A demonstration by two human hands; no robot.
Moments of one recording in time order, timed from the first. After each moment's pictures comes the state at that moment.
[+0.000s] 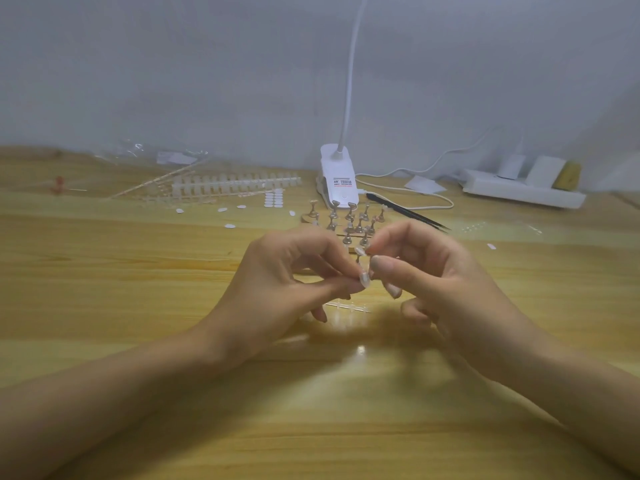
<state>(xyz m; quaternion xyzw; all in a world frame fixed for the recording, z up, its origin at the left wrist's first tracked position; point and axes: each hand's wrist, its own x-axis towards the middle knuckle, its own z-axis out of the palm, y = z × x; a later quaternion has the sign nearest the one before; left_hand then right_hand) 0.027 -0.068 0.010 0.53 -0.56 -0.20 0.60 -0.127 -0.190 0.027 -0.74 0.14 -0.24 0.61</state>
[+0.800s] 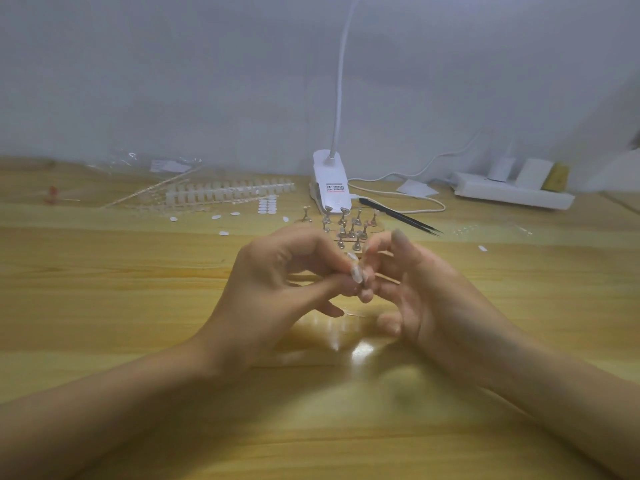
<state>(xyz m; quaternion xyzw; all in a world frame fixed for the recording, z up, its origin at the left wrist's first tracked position) 0.020 -0.070 0.013 0.52 -0.54 -0.18 0.64 -0.123 -0.187 0.023 -0.58 0.11 -0.20 0.78</state>
